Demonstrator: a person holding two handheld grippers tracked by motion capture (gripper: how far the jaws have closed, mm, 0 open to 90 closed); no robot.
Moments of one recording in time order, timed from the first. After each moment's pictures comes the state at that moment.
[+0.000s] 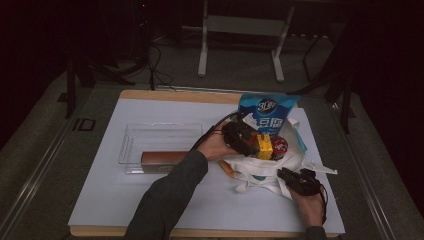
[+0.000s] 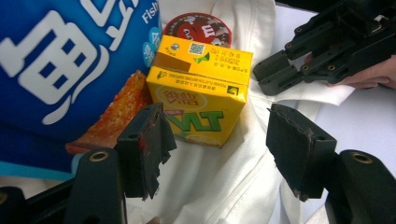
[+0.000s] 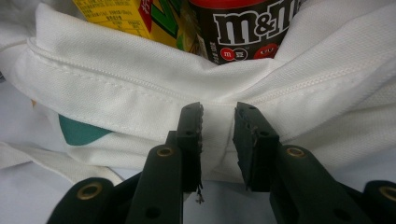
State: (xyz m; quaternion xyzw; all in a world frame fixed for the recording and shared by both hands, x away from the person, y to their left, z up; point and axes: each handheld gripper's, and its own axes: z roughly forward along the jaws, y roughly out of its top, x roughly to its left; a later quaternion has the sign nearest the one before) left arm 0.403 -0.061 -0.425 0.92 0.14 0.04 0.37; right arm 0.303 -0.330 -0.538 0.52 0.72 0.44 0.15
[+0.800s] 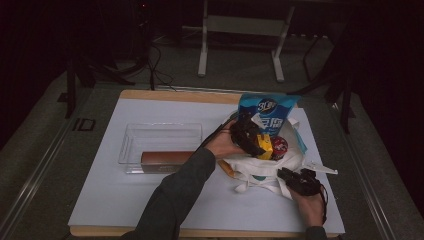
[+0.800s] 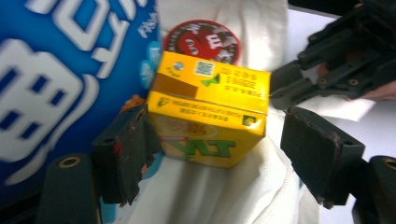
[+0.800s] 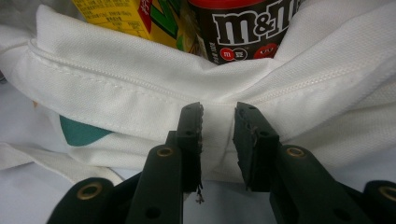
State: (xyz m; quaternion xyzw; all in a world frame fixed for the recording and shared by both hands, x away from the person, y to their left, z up) left arm 0.417 -0.084 -0.436 0.92 0.13 0.04 0.36; right arm 0.303 -0.331 -0.538 0.52 0.72 0.44 0.15
